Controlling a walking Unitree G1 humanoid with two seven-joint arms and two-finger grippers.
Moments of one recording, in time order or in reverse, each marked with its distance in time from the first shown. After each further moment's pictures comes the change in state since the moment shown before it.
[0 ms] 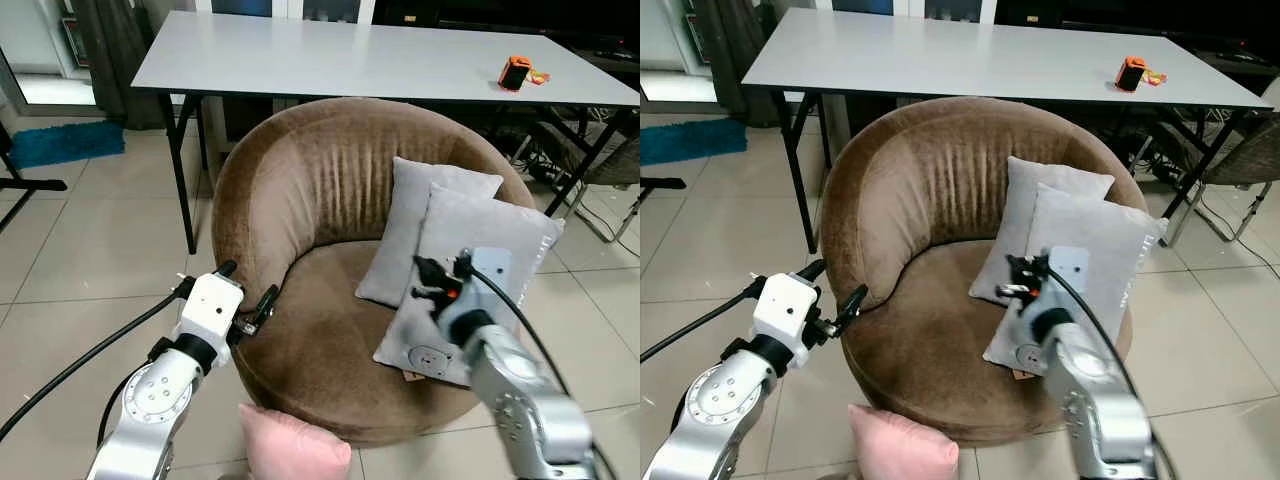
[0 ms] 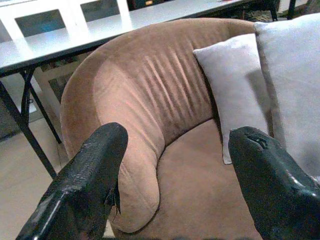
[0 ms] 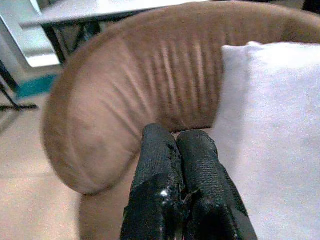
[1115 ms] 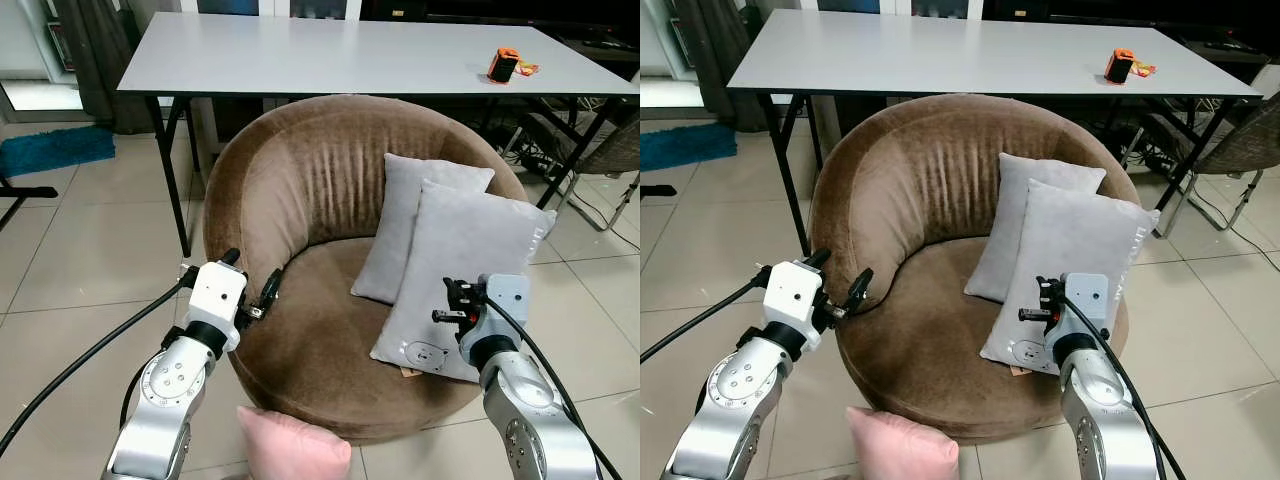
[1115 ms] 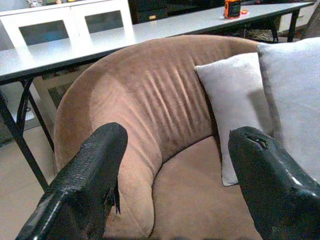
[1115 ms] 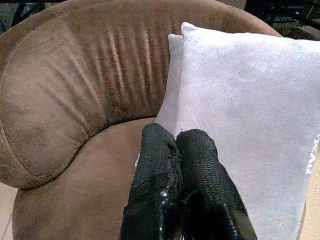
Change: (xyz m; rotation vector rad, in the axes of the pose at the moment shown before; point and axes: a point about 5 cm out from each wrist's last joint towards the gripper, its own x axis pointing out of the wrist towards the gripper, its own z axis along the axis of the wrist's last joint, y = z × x) left arm 0.017 0.001 0.001 -0.046 -0.062 0.050; right arm -0.012 -0.022 -0.023 -0.078 -0.003 -0.158
